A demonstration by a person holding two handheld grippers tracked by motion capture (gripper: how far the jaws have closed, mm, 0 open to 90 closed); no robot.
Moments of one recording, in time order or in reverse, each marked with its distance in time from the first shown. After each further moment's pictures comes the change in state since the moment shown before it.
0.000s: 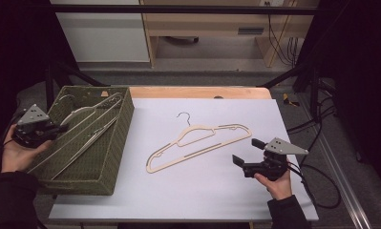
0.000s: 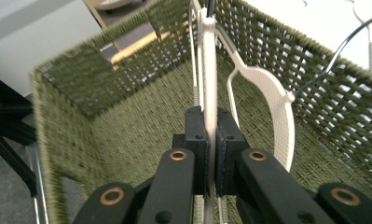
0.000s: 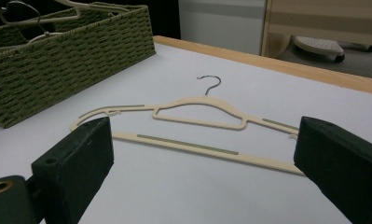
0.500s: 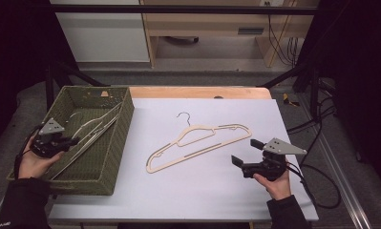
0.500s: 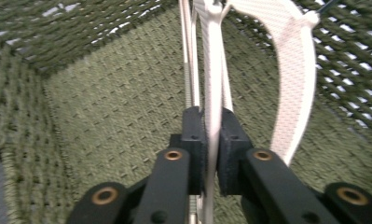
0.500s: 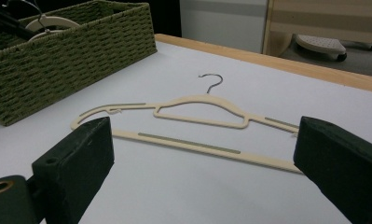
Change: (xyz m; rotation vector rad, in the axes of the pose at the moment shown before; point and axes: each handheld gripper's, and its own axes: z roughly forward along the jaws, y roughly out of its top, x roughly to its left) left arm -0.013 -0.034 0.037 0.097 -0.039 -0.039; right arm 0.001 -0.001 0.003 0.006 0.001 0.003
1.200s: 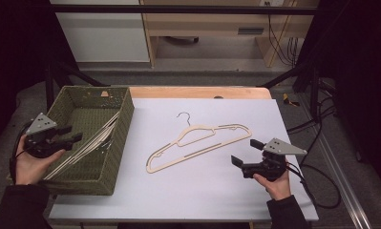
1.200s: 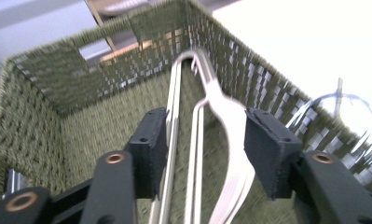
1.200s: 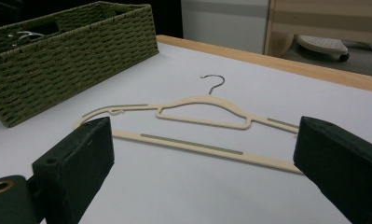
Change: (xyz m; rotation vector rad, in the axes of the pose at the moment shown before) left arm -0.031 0.031 -0.046 -0.196 0.048 -0.090; right arm 0.000 0.000 0.000 -0.007 0.009 -0.003
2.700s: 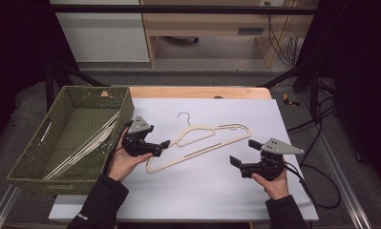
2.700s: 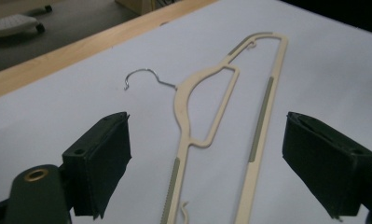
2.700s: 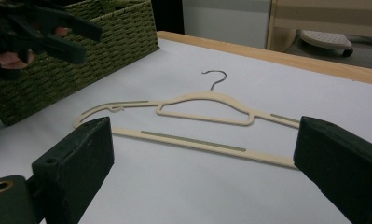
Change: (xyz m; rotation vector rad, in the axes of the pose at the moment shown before) left arm -0.173 0.052 0.133 -0.023 -0.323 0.048; right arm -0.001 -0.003 0.006 0.012 0.005 0.014
